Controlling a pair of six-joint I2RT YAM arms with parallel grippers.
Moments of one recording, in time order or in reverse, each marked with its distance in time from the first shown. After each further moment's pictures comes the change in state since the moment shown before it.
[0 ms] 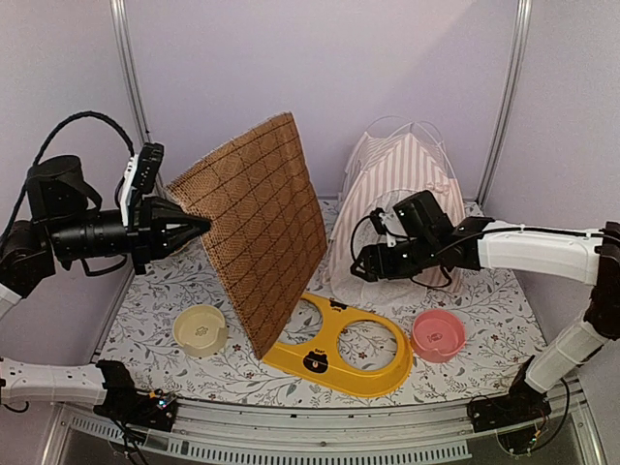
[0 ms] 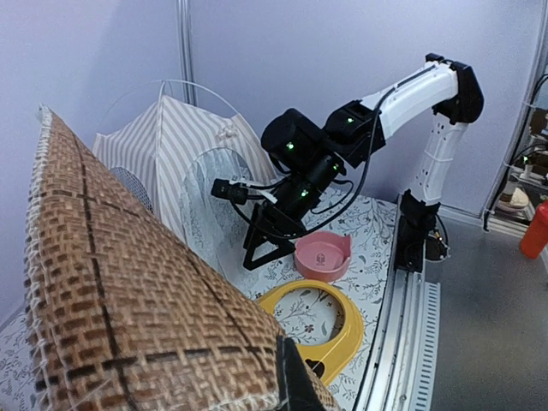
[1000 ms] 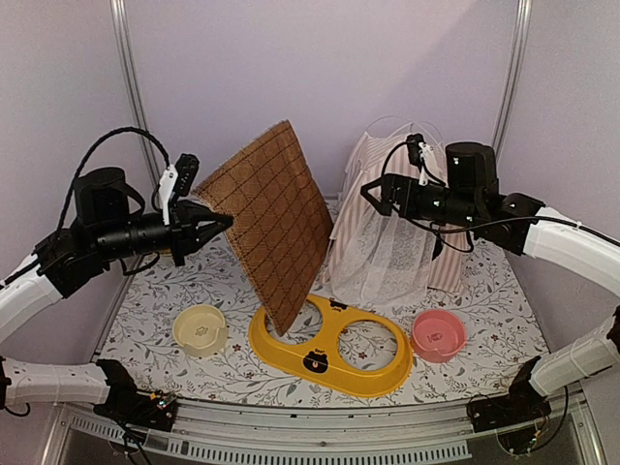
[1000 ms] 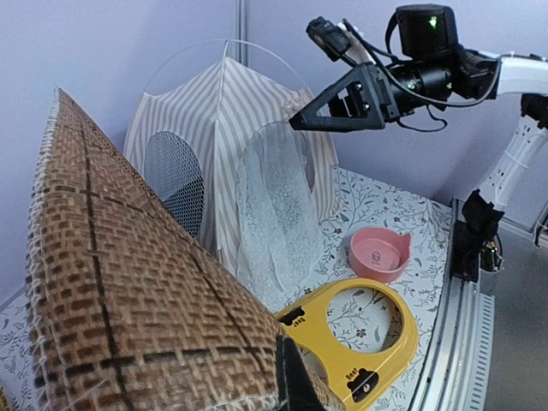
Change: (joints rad) left arm 0.157 0.092 -0.193 0.259 0.006 -0.014; right arm -0.060 -0.169 0.119 0.190 0.076 0.000
